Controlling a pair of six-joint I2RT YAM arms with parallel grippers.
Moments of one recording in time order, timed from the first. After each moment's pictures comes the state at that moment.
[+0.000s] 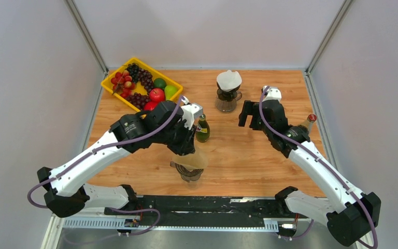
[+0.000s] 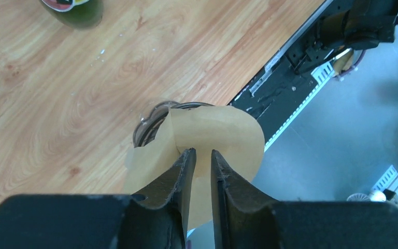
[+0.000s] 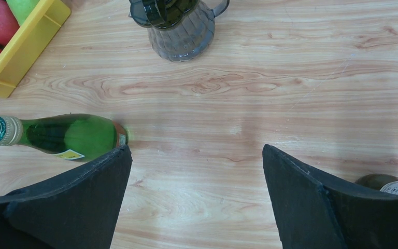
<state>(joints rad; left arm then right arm) -0.98 1.20 1.46 -1.06 0.12 -0.36 0.50 1.04 0.93 -0.43 0.28 0.42</state>
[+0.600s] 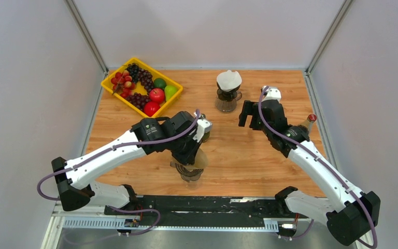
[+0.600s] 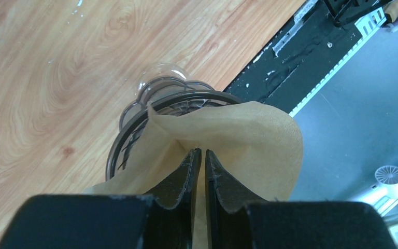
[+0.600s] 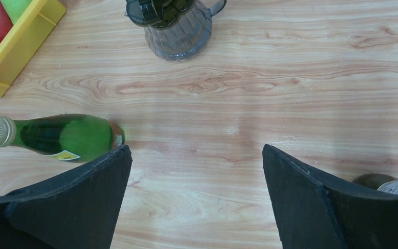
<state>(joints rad) -1.04 1.28 1.35 -1.09 0.12 -0.33 0.50 1.05 0.93 -0.43 0.29 0.41</state>
